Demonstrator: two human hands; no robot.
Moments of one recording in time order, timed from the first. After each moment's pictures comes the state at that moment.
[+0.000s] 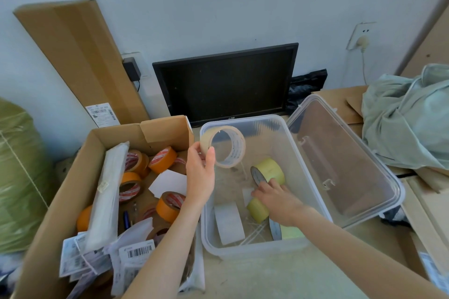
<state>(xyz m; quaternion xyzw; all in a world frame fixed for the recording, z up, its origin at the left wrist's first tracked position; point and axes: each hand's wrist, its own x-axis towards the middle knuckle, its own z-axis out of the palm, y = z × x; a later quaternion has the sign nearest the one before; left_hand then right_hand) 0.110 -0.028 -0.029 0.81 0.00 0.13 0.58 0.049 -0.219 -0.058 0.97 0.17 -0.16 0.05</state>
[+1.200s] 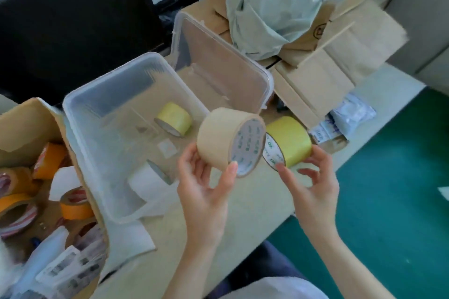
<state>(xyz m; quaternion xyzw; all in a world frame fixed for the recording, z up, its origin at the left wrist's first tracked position) -0.094 -0.139 -0.004 0.61 -0.13 -0.09 0.78 -0.191 -0.256 -0.040 0.67 -0.40 0.36 -0.51</state>
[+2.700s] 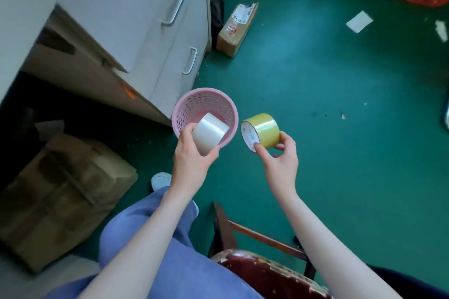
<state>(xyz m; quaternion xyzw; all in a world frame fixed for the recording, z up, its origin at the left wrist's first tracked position) -0.270 -0.325 -0.493 0.79 -0.41 -0.35 0.30 -0.447 -0.357 -0.515 0.44 -0.71 0.31 -0.45</state>
